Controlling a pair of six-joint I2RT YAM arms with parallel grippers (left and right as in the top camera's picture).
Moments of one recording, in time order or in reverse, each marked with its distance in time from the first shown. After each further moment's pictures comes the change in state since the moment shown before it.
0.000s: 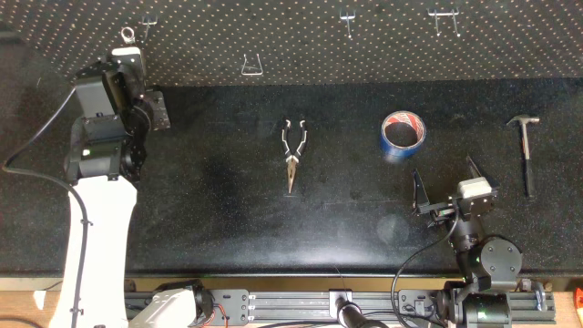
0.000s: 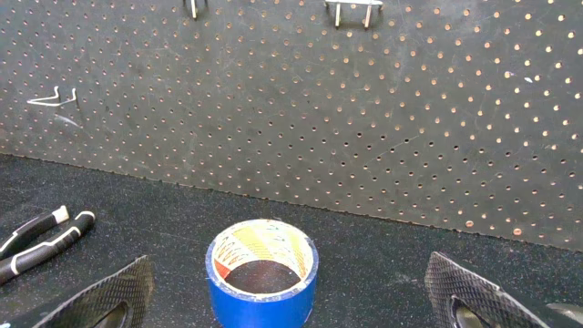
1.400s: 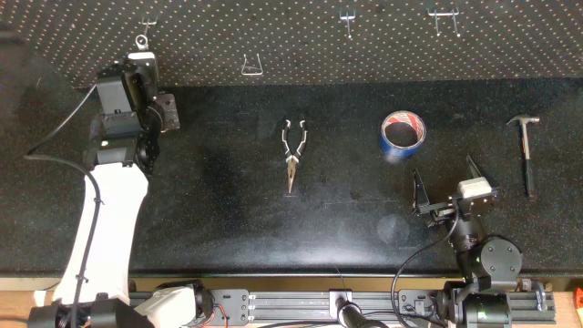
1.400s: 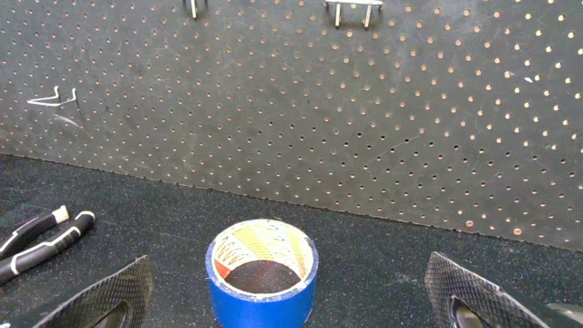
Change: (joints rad) left arm -0.019 0.080 -0.078 0.116 -0.035 0.008; right arm 0.000 0.000 0.000 0.000 0.000 0.000
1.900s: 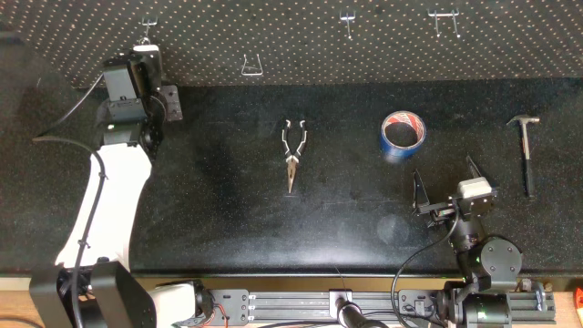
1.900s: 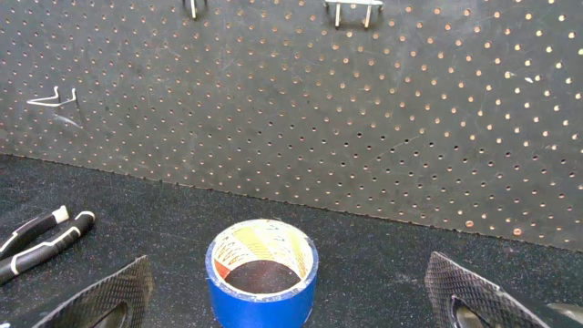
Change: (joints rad) left arm 0.000 0.119 0.037 0.060 0.000 0.001; right arm 0.000 0.000 0.000 0.000 0.000 0.000
